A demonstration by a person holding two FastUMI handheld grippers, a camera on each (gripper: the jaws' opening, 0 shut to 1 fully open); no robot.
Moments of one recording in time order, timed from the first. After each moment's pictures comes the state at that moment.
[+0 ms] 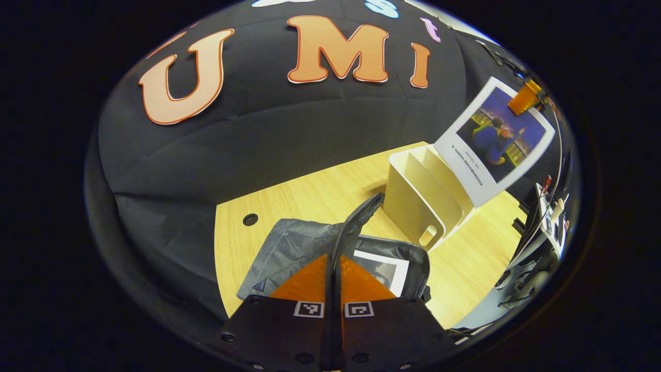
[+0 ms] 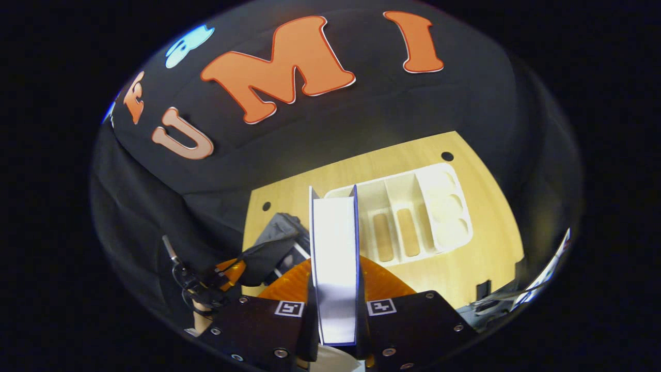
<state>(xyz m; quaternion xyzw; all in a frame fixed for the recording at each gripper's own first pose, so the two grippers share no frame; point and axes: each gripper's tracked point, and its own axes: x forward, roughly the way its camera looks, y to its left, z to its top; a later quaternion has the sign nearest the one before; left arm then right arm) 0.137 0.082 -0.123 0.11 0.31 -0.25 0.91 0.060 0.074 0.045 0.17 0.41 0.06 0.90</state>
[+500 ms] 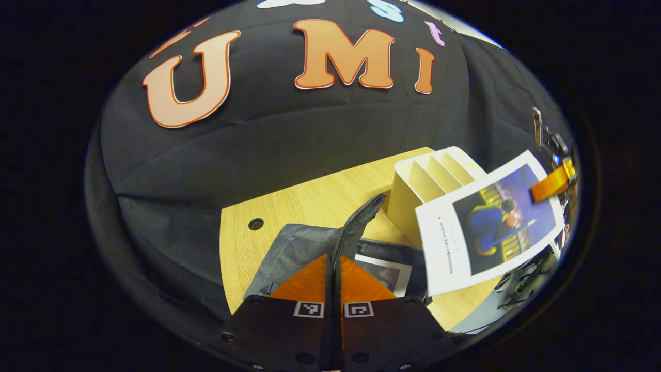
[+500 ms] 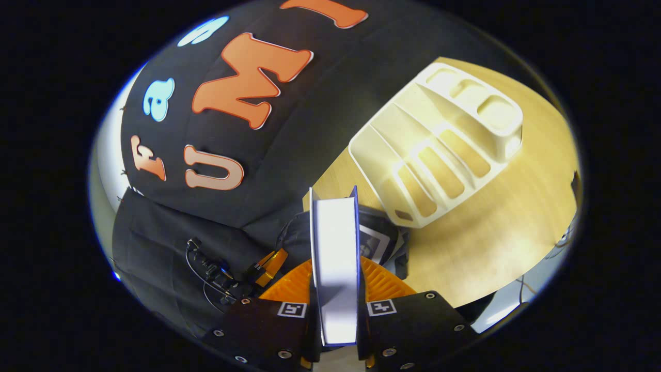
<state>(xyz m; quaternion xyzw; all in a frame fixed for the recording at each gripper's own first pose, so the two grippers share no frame) 0.145 0.089 -0.104 0.12 0.30 -0.25 0.91 0.007 0.161 -0.076 0.43 0.37 0.12 0.82</state>
